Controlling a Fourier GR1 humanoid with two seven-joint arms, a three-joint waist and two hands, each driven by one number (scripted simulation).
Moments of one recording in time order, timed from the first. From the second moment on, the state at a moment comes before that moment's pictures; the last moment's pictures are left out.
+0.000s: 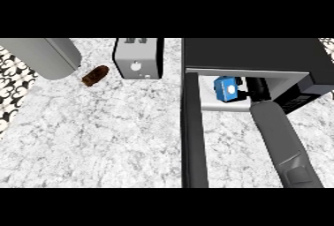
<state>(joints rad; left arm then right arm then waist) 1.14 0.23 0.05 -2.16 0.40 -0.35 -0.76 -0.73 -0.14 -0.25 -0.63 0.53 -0.22 -0.59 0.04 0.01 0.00</state>
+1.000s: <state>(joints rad) 0.94 0.26 0.06 -2.09 0.37 -0.34 -0.67 -0.94 -0.21 -0.37 -0.24 0.56 -0.55 -0.61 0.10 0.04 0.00</state>
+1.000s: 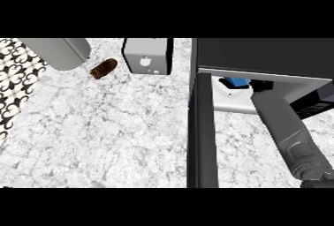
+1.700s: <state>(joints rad) 0.92 0.24 -0.03 -2.11 0.28 -0.36 -0.65 -0.94 -0.20 -0.45 -0.18 0.47 -0.35 -0.77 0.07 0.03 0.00</state>
